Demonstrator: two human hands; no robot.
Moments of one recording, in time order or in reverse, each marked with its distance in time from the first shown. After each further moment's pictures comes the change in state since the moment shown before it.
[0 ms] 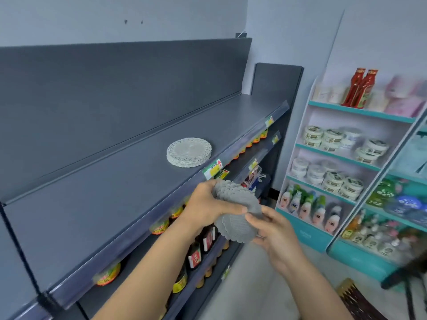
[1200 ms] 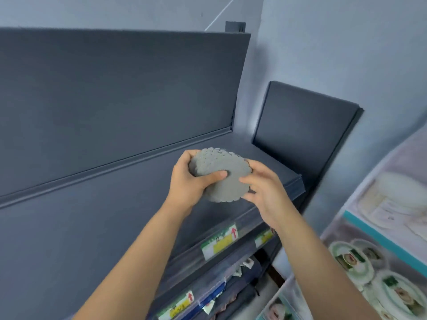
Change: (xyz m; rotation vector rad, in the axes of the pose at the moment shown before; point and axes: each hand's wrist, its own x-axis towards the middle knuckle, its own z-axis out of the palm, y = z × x) left_hand 0.640 0.076 0.135 -0.223 0.572 0.187; right_hand 0.674 -0.249 -0.154 -0.164 -0.474 -0.084
